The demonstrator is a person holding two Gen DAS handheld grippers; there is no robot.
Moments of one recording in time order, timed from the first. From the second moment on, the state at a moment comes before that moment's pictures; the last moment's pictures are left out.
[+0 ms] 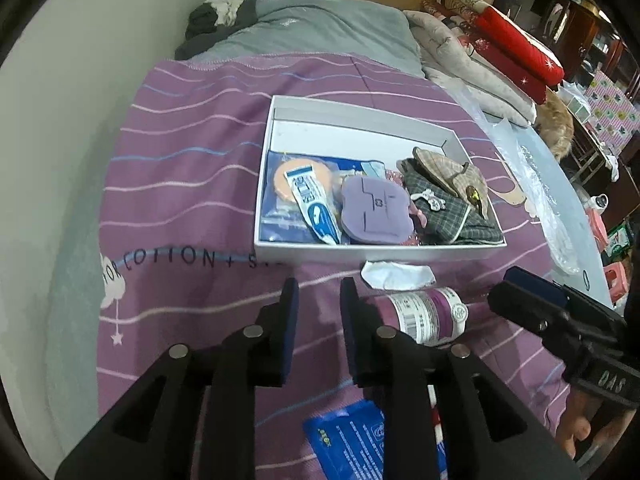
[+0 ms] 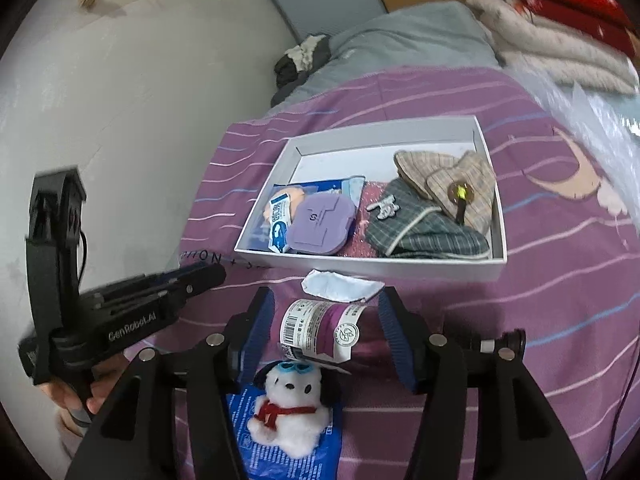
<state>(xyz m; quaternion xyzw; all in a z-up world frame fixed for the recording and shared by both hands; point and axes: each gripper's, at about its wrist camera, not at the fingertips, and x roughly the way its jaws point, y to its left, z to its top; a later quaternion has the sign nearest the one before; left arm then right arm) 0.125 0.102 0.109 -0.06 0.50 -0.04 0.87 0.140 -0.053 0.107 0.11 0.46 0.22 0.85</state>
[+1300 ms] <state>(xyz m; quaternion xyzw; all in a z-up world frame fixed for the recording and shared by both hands) 0.122 0.116 0.075 -0.08 0.51 -0.03 0.86 0.219 -0.050 0.048 0.17 0.62 0.20 0.74</state>
